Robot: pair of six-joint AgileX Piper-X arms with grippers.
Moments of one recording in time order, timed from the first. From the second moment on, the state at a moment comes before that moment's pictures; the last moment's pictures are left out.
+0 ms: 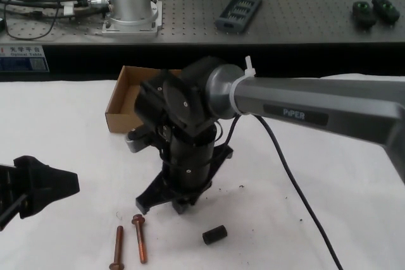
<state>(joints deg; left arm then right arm) -6.4 47.9 -32.2 34.1 28.5 -20.9 51.9 126.0 -97.6 58.7 1.3 7.2</state>
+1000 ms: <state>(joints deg) -6.4 47.9 -32.2 34.1 28.5 -20.9 52.1 123.8 -97.6 65.3 -0.7 3.8</state>
